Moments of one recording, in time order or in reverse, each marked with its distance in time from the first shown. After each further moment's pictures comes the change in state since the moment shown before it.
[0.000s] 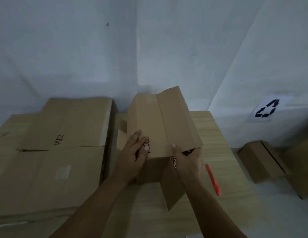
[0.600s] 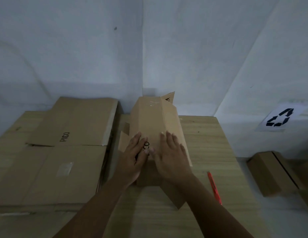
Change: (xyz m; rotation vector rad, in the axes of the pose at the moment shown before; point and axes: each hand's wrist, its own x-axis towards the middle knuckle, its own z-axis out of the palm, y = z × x) left_hand -0.001 0.003 0.015 -0.028 0.017 -0.056; right_hand 0.016 -0.017 0.012 -0.908 -0.546 -0.519
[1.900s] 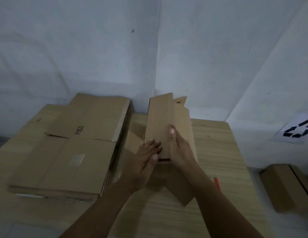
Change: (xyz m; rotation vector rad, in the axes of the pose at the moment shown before) left_hand -0.030 0.036 -0.003 0.051 -0.041 0.122; right_hand 0.012 -0.006 -0.022 0.625 0.092 0.001
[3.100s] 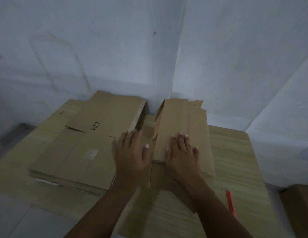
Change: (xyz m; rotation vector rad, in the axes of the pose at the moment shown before) left_hand 0.007 0.005 -0.031 0.743 0.512 -0.159; right_hand 0.016 0.031 0.033 -0.770 -0.161 -0.096
